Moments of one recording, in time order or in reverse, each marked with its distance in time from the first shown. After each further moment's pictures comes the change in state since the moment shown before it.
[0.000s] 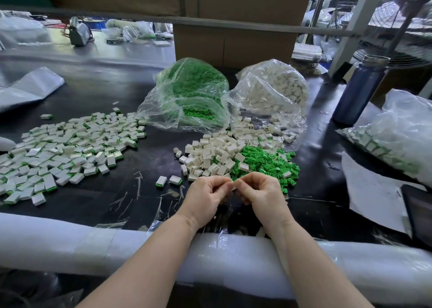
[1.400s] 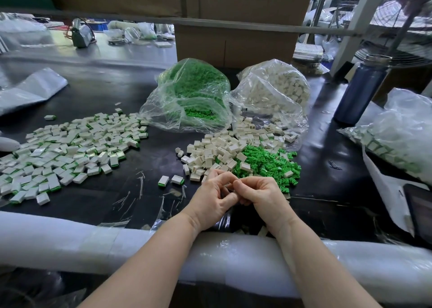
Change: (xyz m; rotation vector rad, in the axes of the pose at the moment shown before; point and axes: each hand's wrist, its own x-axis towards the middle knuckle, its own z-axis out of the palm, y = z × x) left_hand -0.005 0.012 0.002 0.088 -0.134 0.041; right_hand 0.000 -0.001 -0.002 0.123 -0.175 0.028
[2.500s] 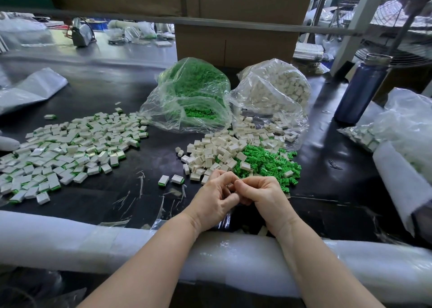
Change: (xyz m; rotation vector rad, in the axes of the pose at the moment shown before) left_hand 0.000 0.002 0.001 0.035 -0.029 0.001; right_hand 0.000 0.002 0.000 0.114 0.027 0.035
